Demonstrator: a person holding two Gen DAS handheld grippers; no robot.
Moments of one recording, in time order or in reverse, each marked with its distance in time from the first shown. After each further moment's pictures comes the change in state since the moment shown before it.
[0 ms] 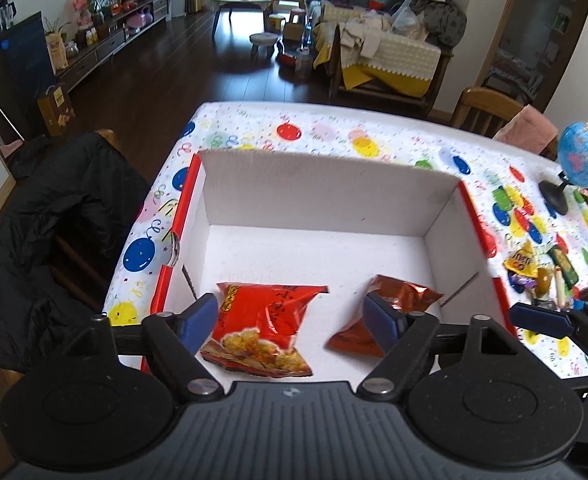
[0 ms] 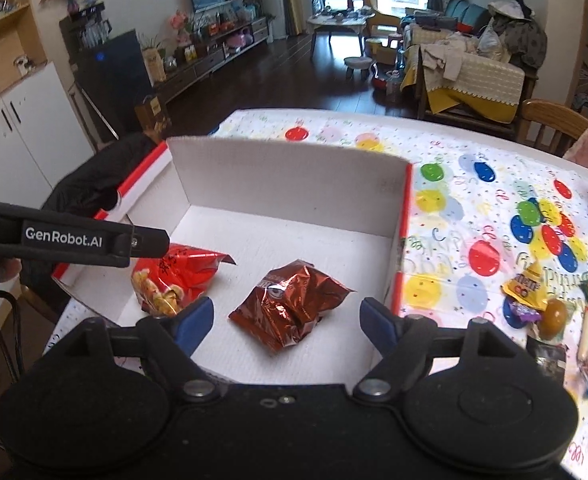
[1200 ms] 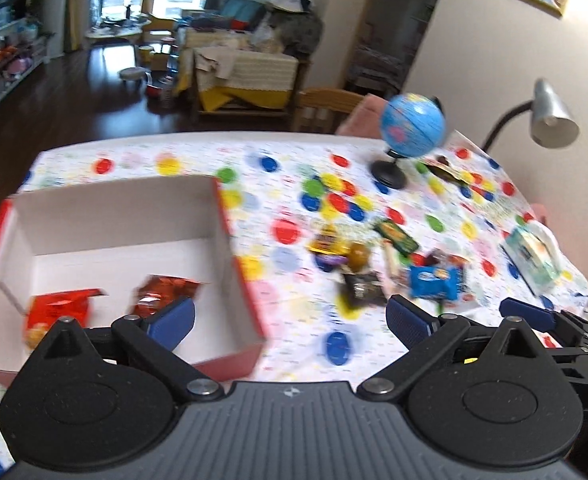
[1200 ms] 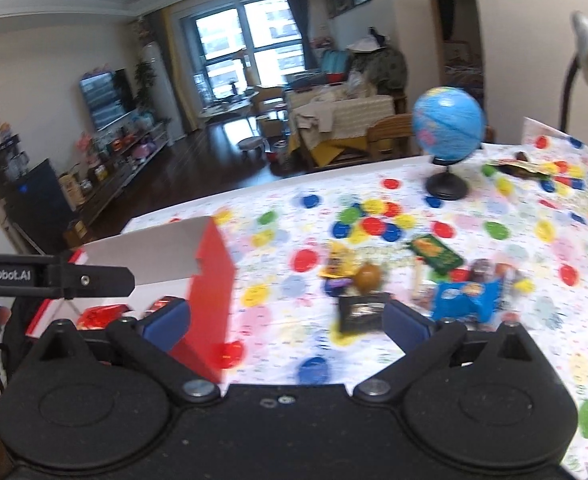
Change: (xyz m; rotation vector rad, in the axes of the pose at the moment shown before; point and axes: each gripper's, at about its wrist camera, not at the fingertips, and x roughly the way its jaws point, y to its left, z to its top) left arm -0.050 -0.146 -0.037 0.189 -0.064 -0.341; right arm -0.136 -0.121 -0.092 0.310 -0.265 -0.205
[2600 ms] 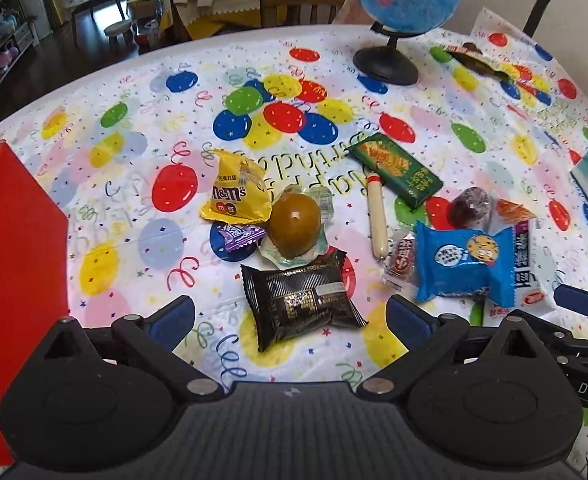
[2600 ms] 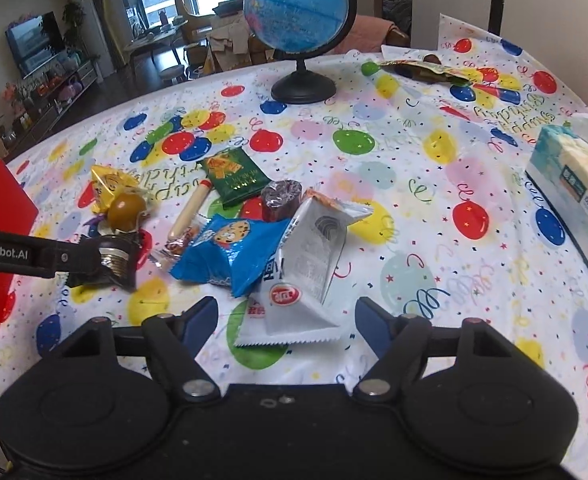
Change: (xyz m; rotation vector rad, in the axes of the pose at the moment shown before) left arm 0.229 -0.123 0.006 0.106 0.256 0.165; right arm 0.106 -0.206 -0.016 0.012 0.242 -0.146
